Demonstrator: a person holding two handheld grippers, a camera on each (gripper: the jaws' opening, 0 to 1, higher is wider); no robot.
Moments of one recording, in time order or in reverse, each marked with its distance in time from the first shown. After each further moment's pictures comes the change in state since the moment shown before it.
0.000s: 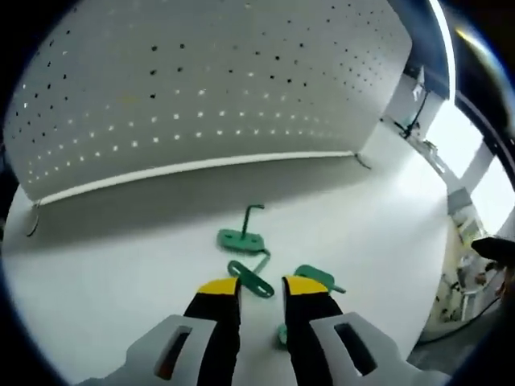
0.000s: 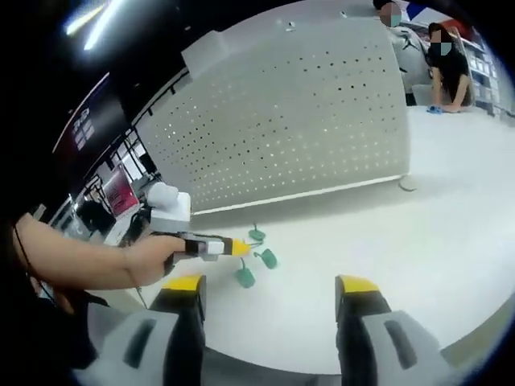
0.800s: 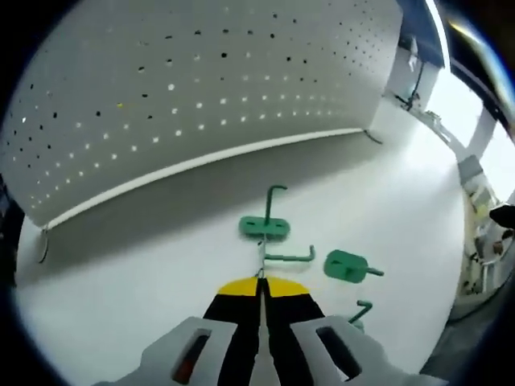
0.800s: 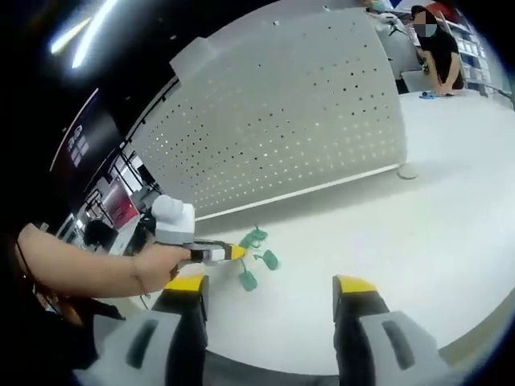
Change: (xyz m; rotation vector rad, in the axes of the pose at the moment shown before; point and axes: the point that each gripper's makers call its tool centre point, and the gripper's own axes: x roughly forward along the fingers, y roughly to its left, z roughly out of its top) left arm 0.009 0.029 -0.008 0.134 0.040 0.070; right arm 0.007 -0.003 -0.003 0.026 0.011 0.003
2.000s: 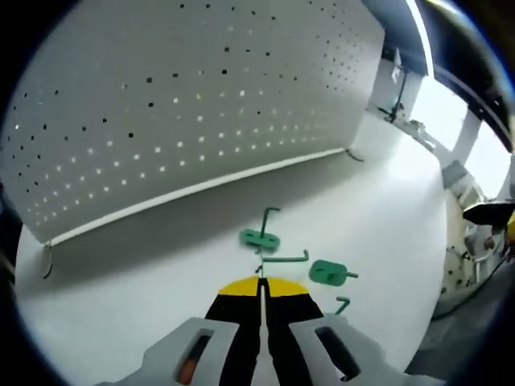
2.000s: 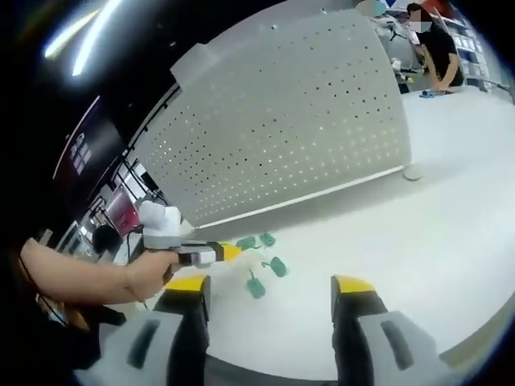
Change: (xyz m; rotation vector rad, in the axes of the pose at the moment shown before) left arm -0.036 -0.002 0.025 0.024 -0.100 -0.095; right arm 0.004 0.009 0.007 0.022 -0.026 0.026
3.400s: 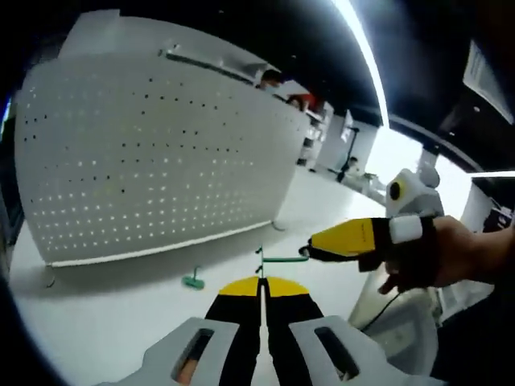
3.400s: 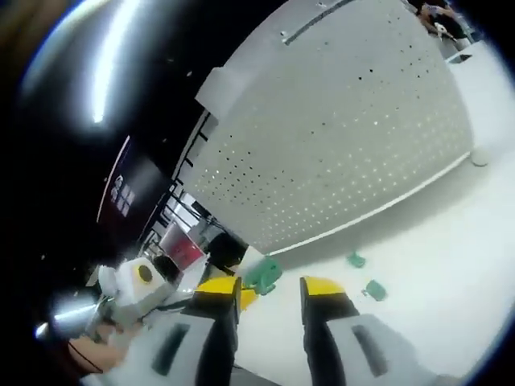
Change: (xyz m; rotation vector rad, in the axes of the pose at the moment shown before) left arm -0.142 -0.083 0.048 -0.040 -0.337 -0.239; right arm 0.037 0.109 0.042 0.244 -0.065 0.327
